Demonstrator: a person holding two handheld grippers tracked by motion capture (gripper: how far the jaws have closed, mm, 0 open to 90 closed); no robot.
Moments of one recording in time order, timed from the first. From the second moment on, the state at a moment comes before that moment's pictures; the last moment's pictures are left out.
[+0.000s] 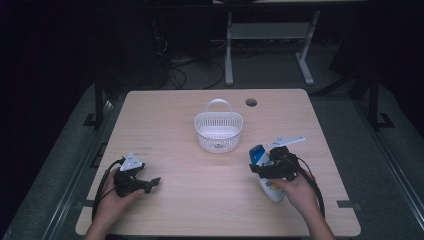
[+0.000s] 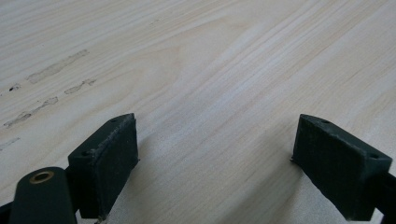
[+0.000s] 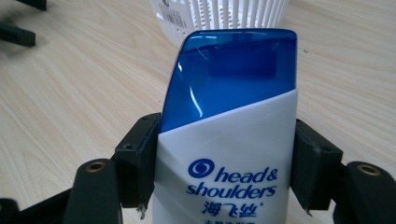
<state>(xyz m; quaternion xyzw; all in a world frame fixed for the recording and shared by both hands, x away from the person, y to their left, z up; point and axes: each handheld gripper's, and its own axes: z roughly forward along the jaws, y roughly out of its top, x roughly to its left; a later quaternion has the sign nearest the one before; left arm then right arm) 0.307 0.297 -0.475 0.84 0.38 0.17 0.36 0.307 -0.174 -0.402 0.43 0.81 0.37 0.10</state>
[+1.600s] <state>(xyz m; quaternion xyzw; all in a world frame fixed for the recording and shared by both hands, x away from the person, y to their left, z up) 0.307 0.298 -0.475 0.84 0.38 0.17 0.36 0.302 -0.202 -0.358 0.43 0.75 0.48 0.14</state>
